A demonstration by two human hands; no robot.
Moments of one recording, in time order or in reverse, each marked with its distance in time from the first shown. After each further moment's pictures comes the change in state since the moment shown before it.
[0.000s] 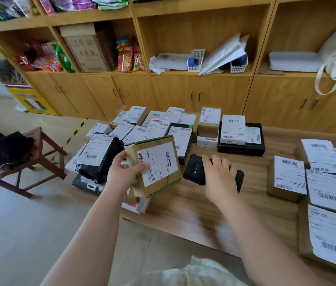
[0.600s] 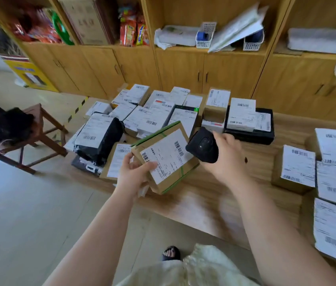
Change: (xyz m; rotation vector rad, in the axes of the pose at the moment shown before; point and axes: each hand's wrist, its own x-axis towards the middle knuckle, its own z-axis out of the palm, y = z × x) left_hand -0.013 -0.045 0.023 -0.233 -0.060 -0.157; right_hand 0.025 0.018 0.000 0.331 0.080 0.016
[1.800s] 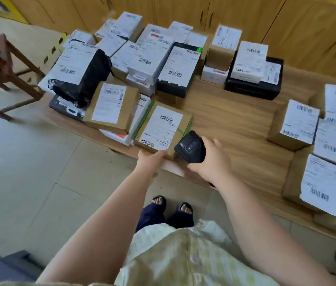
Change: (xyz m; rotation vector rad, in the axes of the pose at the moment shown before) left_hand -0.007 -0.127 0.030 0.184 0.055 -0.402; right_hand -0.091 0.027 0.083 0.004 -0.342 0.202
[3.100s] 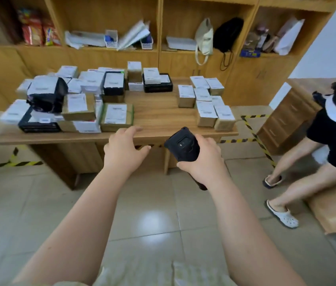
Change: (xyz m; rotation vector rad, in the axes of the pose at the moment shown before) left_hand -0.268 -0.164 -0.180 0.866 -0.067 1.292; right_hand -0.448 -0.037 0.057 0.213 0.602 0.200
